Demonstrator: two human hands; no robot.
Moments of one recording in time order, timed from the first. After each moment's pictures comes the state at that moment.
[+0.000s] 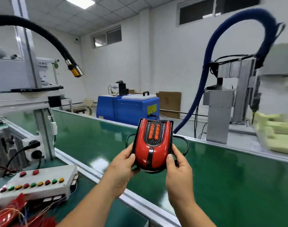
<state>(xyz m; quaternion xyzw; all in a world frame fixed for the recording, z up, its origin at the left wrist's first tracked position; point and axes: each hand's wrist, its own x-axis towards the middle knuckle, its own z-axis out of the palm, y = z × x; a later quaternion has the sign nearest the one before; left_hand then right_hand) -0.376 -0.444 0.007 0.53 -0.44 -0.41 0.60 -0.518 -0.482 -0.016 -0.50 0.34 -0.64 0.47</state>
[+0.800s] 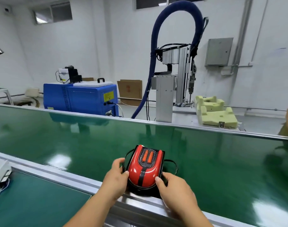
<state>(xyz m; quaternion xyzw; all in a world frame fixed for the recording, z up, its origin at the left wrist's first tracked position) -0.507 -0.452 -0.082 0.66 -0.50 -0.38 0.41 -0.702 -0.437 -0.083 -0.67 0.68 -0.22 0.19</state>
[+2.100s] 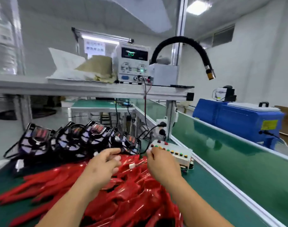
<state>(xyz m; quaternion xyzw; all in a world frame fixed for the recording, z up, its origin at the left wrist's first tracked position) -0.230 -0.073 0.005 0.72 -0.20 -0.09 0.66 -0.280 -0.256 0.004 -0.94 0.17 -0.25 0.16</state>
